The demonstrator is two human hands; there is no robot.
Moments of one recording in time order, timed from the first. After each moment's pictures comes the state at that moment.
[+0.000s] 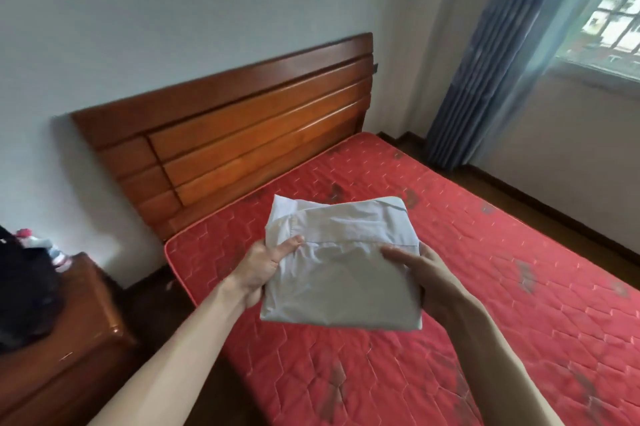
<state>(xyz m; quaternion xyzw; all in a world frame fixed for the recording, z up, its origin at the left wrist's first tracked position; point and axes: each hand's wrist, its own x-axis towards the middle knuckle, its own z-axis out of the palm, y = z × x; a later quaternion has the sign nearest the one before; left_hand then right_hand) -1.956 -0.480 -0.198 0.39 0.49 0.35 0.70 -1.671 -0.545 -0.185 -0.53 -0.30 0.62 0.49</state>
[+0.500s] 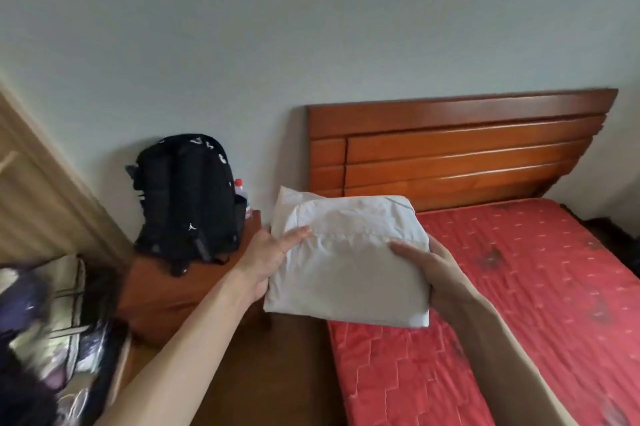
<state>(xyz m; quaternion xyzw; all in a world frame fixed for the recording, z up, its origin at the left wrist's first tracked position) -2.275 -0.514 -0.179 0.26 0.59 0.53 0.55 -1.993 -0.419 -0.183 -0.45 -0.47 0.69 0.33</state>
